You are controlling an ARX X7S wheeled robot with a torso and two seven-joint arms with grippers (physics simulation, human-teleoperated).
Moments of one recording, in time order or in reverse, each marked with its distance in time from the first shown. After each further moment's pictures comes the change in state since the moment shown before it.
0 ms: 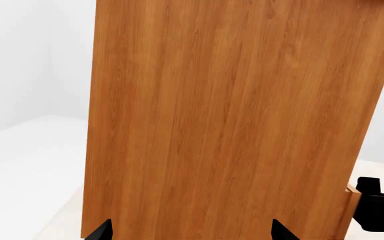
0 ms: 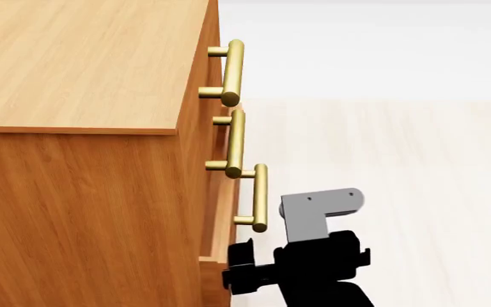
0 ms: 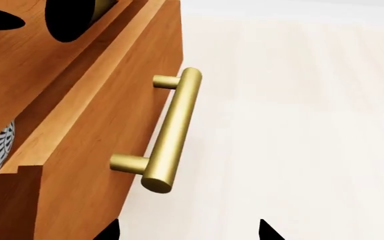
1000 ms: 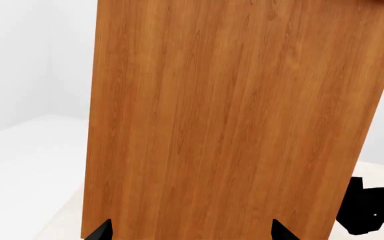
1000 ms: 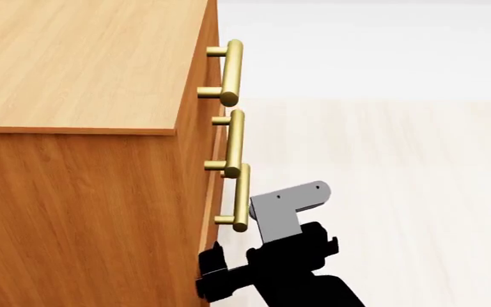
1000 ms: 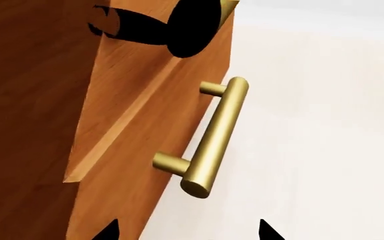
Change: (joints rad) left arm 0.001 -0.005 0.002 0.003 -0.005 0.005 -0.006; right arm 0.036 0.039 -0.148 0.054 0.108 -0.078 -0.081
